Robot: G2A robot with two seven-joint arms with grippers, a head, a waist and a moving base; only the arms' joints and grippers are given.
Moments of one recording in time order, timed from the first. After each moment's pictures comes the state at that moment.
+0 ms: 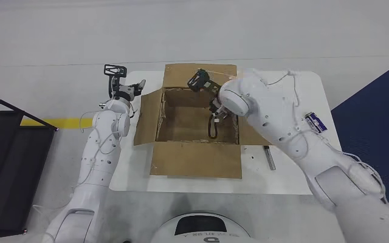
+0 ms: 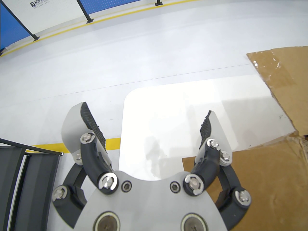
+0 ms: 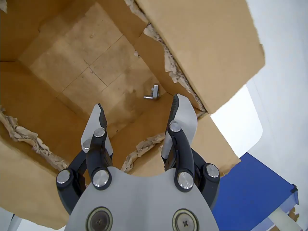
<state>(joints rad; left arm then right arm) 1.10 -1.34 -1.40 -1.25 1.43 0.03 -0.26 -0.59 -1.25 0.63 -1.48 -0.96 -0.05 1.40</state>
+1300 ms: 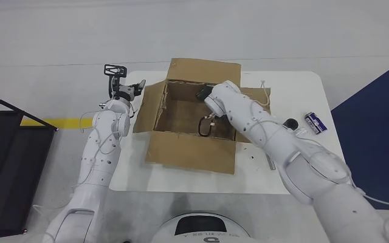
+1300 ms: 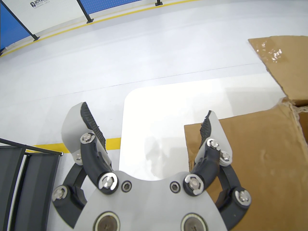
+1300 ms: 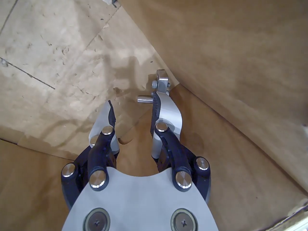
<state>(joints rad) 1.10 -1.34 -1.40 -1.25 1.43 0.03 -0.26 -0.50 -1.47 0.43 -0.84 -1.03 0.05 1.26</state>
